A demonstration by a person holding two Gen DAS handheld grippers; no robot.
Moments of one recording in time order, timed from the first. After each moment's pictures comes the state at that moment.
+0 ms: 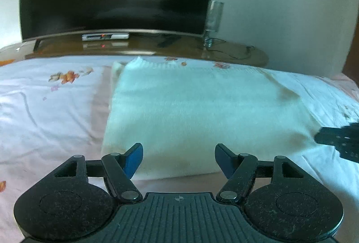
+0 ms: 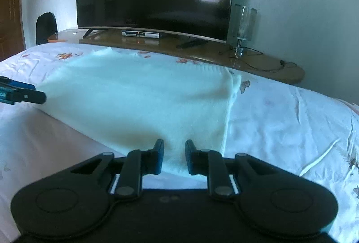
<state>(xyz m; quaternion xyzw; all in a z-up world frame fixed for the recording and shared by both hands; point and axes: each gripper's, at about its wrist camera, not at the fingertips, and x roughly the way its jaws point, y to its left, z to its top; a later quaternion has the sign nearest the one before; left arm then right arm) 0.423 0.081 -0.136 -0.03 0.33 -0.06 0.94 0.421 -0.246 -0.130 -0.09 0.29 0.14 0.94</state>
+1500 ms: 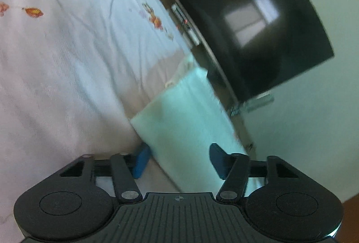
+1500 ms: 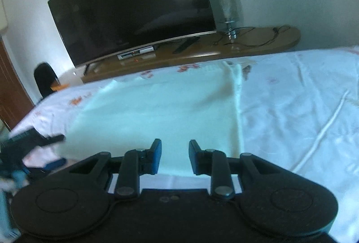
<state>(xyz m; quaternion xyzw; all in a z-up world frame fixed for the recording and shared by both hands) 0.395 0.151 -0.197 -0.48 0.25 0.03 0.84 0.423 -0.258 -0.098 0.11 0.32 0.15 0.93</state>
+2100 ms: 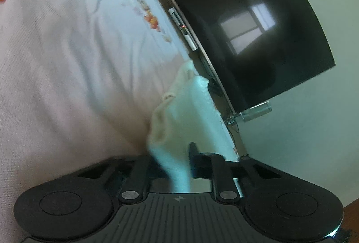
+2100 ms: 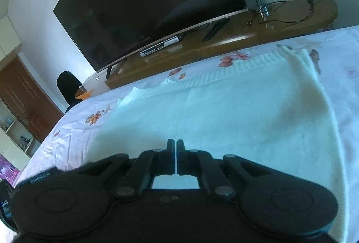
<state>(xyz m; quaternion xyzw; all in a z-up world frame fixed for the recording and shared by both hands) 0.445 0.162 -0.216 -0.50 0.23 0.02 0.83 0.534 -0.198 -0.131 0.18 0.34 0.22 0.90</state>
